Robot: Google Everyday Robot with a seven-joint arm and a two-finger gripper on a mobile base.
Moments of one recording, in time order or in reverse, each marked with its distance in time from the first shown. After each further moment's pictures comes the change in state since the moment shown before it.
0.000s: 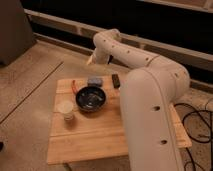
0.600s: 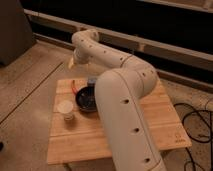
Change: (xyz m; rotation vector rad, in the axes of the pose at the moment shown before) arm 0.028 0.109 0.069 -0.109 0.100 -0.270
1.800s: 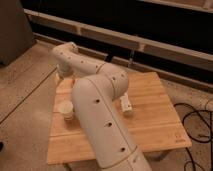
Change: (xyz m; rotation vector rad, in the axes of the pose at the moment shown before) arm 0.026 0.046 0.073 0.093 0.156 -0.180
